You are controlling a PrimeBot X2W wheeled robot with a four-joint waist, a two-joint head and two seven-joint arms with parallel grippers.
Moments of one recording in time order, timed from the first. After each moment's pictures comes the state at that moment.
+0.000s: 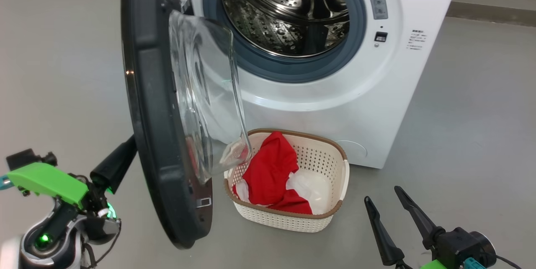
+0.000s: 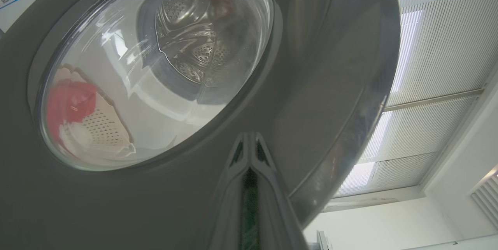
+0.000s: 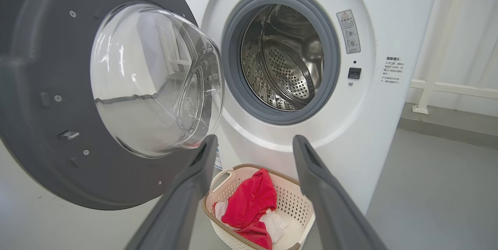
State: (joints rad) left arm -0.37 0.04 0.25 0.21 -1.44 0.10 0.70; right arm 0.10 -0.04 0.13 0.10 0.20 0.12 -0.25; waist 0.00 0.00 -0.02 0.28
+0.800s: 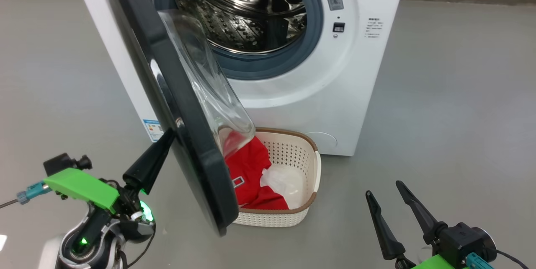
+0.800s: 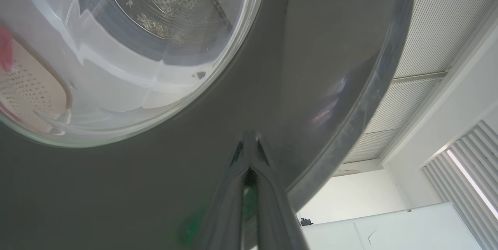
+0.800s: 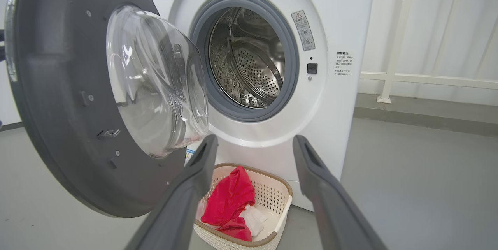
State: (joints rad) left arm -0.33 0.04 0.08 0.18 -1.60 0.06 0.53; right arm 0.08 -0.04 0.13 0.11 0.22 0.12 -0.25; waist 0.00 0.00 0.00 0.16
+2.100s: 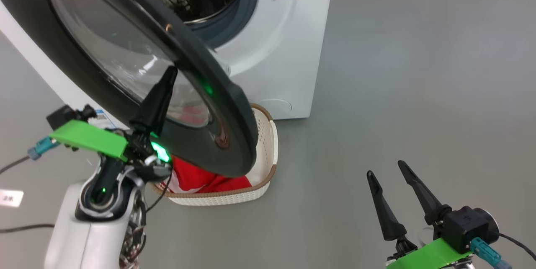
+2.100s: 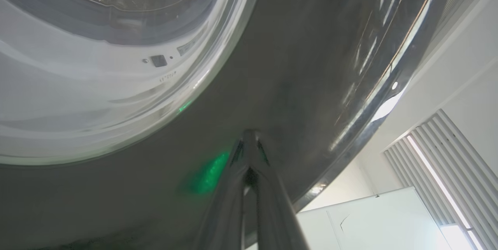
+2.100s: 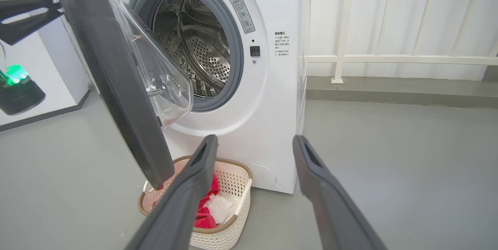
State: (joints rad) left arm -0.55 0.04 -0.04 0.35 -1.71 -0.10 0.33; right arm 0.02 -0.04 0.12 0.09 0.22 0.12 -0.25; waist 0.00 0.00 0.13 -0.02
